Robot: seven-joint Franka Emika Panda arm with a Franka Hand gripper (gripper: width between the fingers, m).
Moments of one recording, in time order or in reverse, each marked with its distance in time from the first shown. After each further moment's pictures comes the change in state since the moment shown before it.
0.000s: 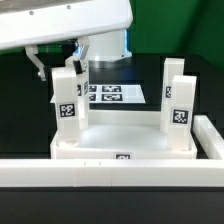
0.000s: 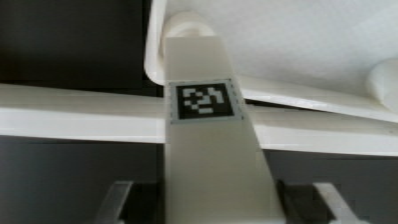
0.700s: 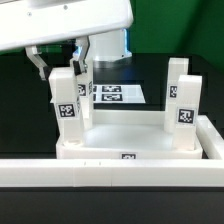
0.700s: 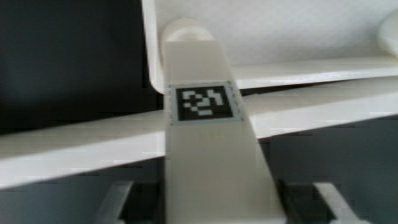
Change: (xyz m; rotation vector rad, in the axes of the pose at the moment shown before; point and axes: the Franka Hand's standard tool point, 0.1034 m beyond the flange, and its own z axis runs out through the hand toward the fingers) arm -0.001 -0.003 0.001 0.011 0.007 0.385
